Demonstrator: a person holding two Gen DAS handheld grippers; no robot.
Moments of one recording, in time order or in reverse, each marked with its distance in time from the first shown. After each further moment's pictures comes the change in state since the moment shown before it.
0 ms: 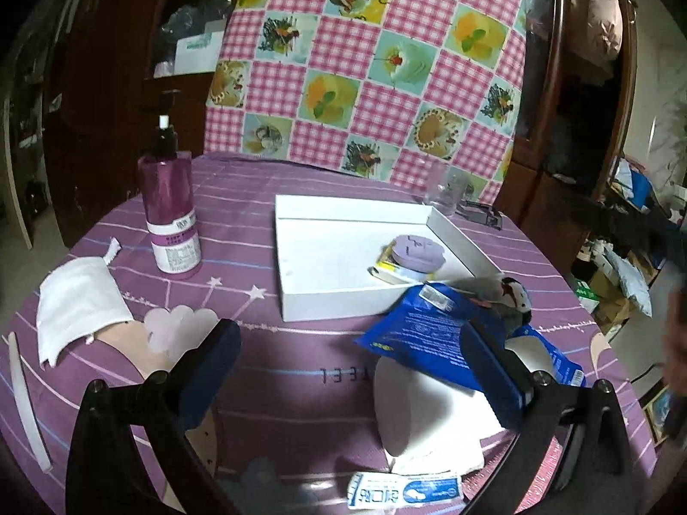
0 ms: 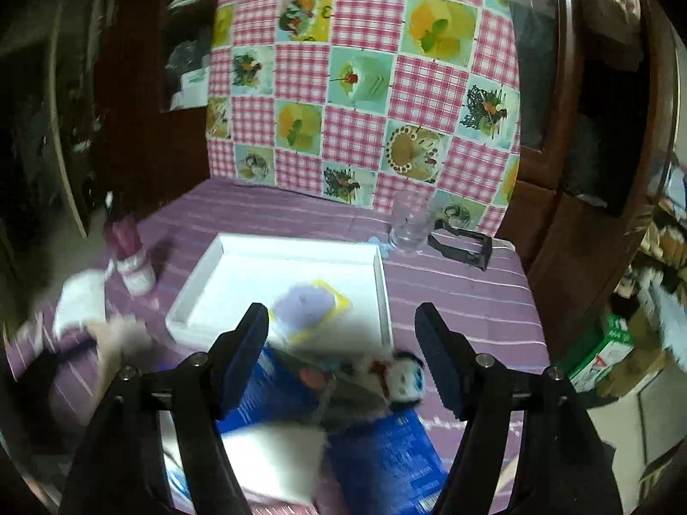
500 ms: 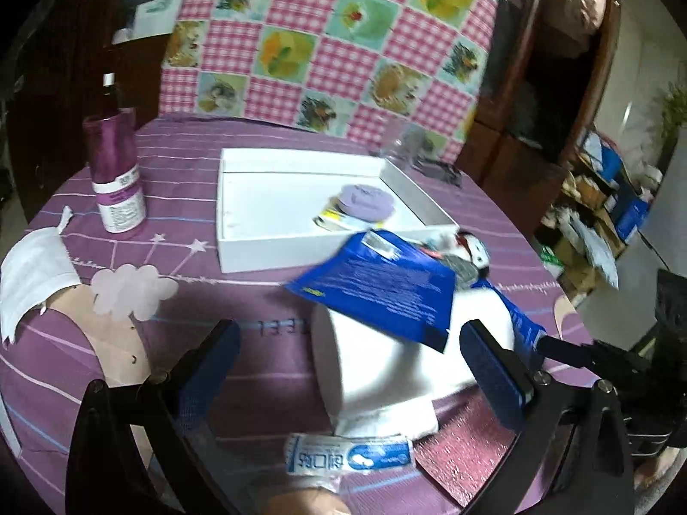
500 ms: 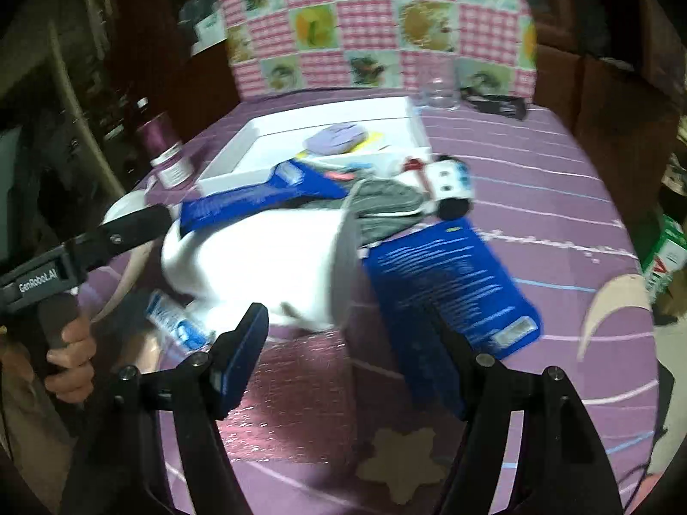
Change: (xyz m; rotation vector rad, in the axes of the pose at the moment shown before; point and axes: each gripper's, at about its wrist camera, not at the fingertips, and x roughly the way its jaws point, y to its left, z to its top) left arm 0.010 -0.023 -0.016 0.029 0.143 -0.124; right arm 0.012 -0.013 -0.106 0.150 0.219 0.227
